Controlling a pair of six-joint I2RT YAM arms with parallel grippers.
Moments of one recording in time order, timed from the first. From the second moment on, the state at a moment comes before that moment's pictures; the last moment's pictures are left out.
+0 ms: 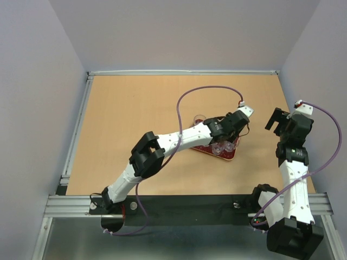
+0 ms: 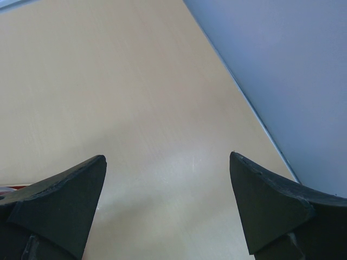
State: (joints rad) left arm -1.15 2.25 2.03 -0.56 -0.33 -0.26; right arm -0.29 0.79 0.68 -0.23 0.16 0.07
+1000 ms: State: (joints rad) left arm -0.55 0.97 0.95 -0.29 -0.40 -0.24; right arm -0.29 0.85 0.70 -0.23 -0.08 0.07
